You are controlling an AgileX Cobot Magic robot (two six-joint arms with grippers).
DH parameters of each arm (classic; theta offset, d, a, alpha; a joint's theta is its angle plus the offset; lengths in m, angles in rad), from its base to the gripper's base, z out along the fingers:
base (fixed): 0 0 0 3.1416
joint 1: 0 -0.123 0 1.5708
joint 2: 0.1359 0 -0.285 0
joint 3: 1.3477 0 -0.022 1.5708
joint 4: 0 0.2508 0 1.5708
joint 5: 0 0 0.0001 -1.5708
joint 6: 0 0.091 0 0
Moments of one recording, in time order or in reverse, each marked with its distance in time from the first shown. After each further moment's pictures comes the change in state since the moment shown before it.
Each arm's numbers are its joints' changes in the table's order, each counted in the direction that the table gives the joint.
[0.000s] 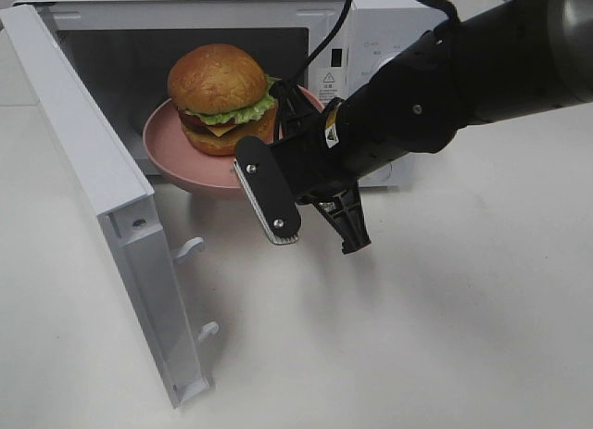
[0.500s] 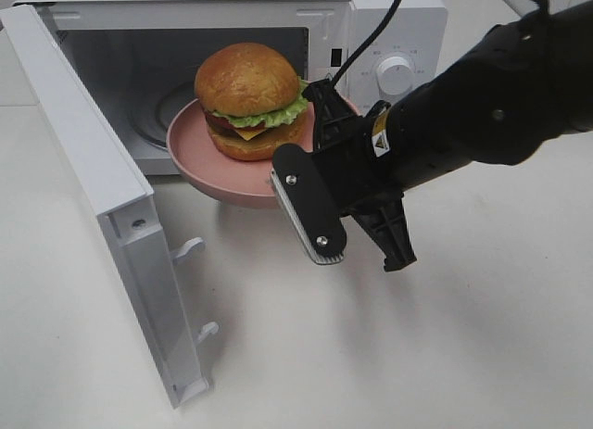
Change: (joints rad) left arm 0.000 0.000 0.000 0.000 0.000 0.000; right arm 0.001 -0.179 0.161 0.000 -0.021 0.003
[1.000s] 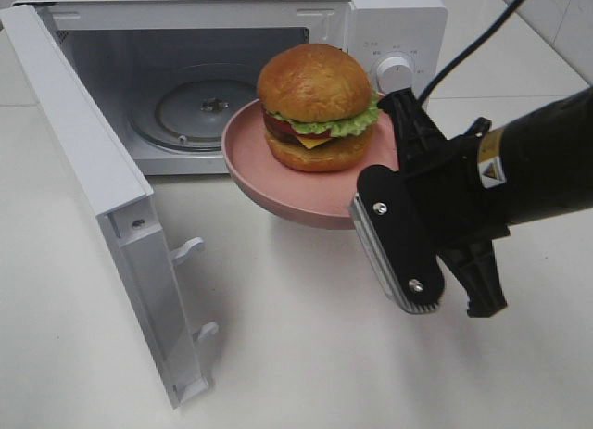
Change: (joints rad) left arm 0.000 0.000 0.000 0.000 0.000 0.000; right arm 0.010 -0.279 0.228 0.007 -0.044 0.036
